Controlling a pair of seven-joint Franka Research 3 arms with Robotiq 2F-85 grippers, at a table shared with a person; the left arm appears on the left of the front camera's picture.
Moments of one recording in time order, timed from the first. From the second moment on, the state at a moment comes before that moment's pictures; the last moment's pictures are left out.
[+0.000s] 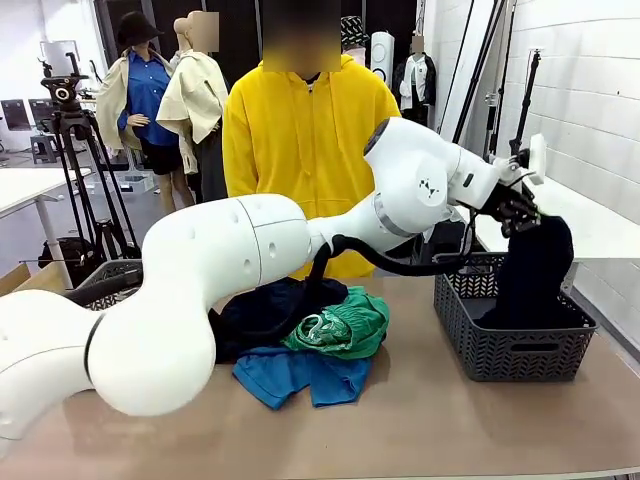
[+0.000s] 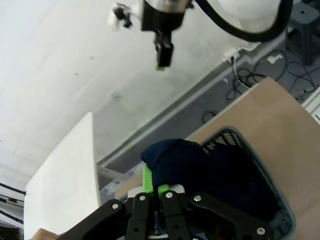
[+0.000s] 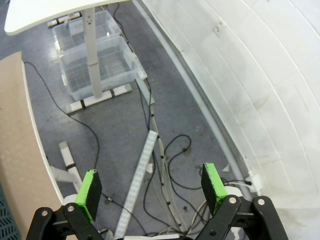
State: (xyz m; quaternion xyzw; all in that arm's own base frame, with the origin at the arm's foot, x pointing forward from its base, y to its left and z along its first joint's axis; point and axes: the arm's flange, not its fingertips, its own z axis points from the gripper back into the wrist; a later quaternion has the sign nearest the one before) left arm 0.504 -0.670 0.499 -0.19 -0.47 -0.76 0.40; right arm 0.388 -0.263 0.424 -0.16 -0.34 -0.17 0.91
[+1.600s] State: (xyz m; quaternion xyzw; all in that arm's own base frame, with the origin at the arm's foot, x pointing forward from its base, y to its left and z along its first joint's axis) left arm 0.495 -0.640 0.481 -0.21 -0.23 -0.84 0.45; right arm 0.388 -0.263 0.424 -0.16 -0.34 -0.17 0.91
